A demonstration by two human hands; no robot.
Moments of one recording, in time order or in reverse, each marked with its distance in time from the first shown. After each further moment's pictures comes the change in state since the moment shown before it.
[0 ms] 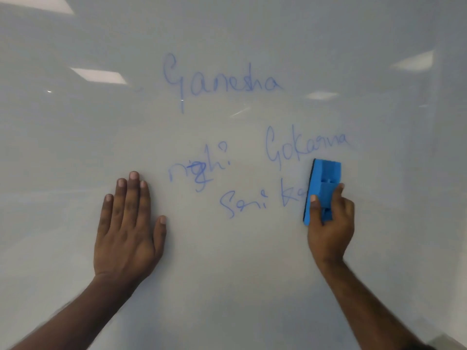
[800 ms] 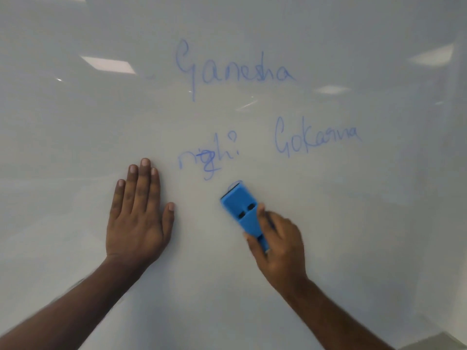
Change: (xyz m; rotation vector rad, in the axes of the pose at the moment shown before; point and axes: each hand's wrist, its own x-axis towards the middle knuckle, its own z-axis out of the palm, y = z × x) left_hand 0.000 -0.001 -0.001 -0.002 0.008 0.019; right_hand -0.079 -0.055 0.003 -0.018 -0.376 -0.591
